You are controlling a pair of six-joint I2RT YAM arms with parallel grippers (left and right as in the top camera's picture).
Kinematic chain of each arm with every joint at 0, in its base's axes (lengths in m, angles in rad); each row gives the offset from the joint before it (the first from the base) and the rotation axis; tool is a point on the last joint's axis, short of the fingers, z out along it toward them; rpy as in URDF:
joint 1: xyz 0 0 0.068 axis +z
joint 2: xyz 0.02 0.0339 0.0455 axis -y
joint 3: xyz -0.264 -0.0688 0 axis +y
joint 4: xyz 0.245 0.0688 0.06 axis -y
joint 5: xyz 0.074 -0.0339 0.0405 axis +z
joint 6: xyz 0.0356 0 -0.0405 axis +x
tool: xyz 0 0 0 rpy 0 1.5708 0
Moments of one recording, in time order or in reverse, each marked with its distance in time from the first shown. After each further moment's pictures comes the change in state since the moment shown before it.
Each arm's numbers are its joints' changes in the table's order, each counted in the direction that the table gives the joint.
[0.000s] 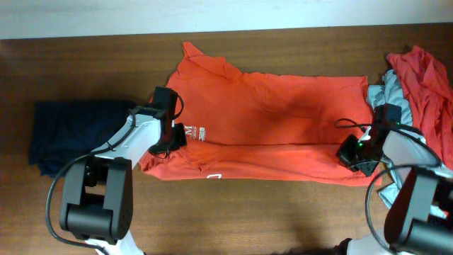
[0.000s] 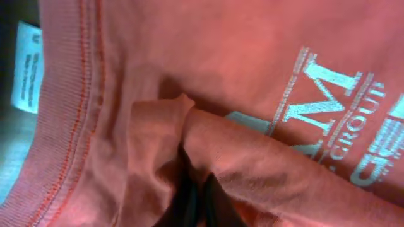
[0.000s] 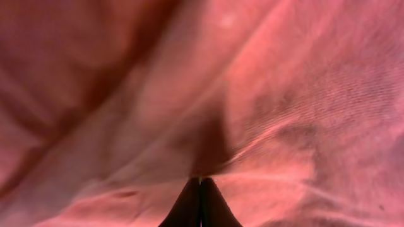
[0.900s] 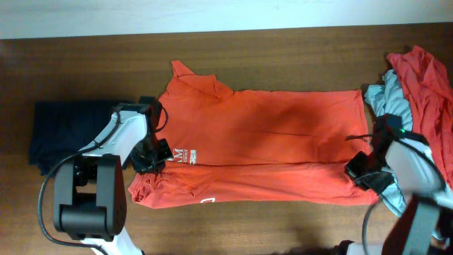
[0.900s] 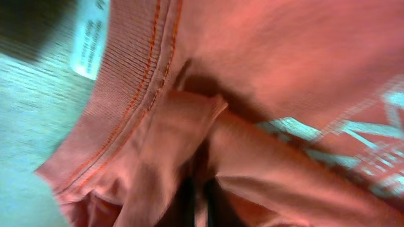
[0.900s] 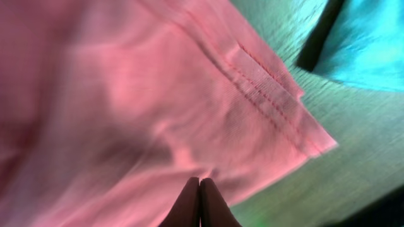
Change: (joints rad) left arm 0.098 -0.003 -0.049 -0.389 -0.021 -0.086; right arm 0.000 0.206 0.037 -0.238 -0.236 0.125
